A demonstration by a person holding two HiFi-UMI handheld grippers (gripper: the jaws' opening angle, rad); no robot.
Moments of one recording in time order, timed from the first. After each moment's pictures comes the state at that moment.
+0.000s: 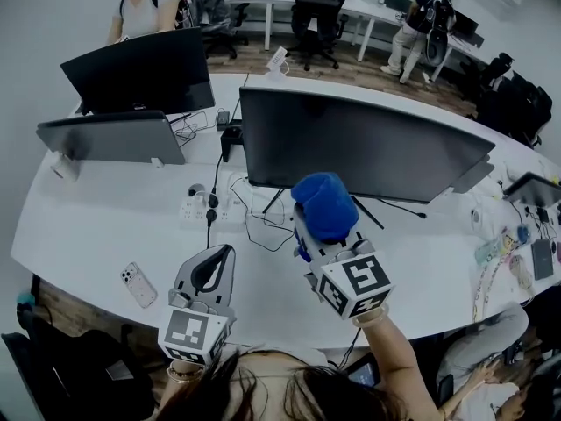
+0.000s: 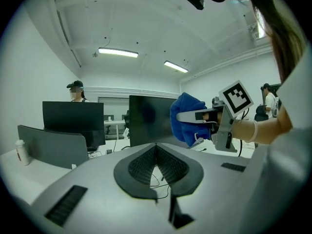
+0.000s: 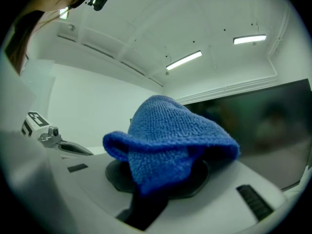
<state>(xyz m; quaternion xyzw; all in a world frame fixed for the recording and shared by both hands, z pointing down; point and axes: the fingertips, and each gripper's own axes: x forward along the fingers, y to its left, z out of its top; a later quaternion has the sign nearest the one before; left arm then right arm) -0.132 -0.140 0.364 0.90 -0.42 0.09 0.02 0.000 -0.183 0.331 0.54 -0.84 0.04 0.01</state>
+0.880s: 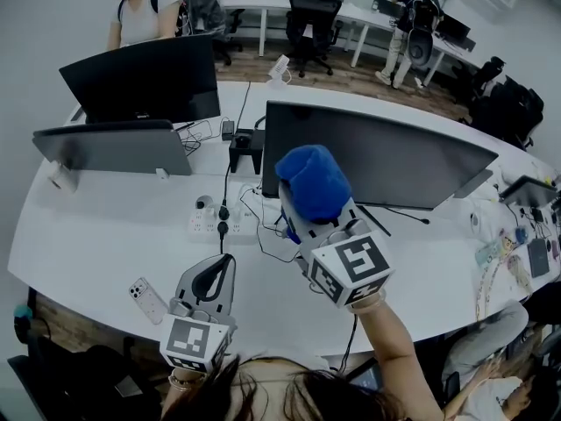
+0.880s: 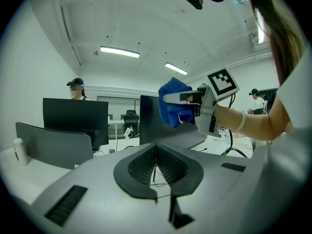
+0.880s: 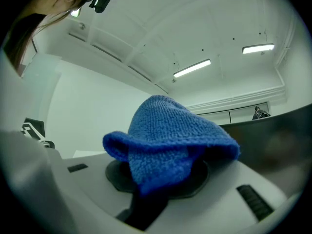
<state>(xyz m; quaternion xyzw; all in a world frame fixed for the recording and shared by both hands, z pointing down) -0.179 -0.162 0.367 0.91 -0.40 0.08 0.04 -0.068 -0.234 0.272 0.53 -0.85 -0.02 0.00</state>
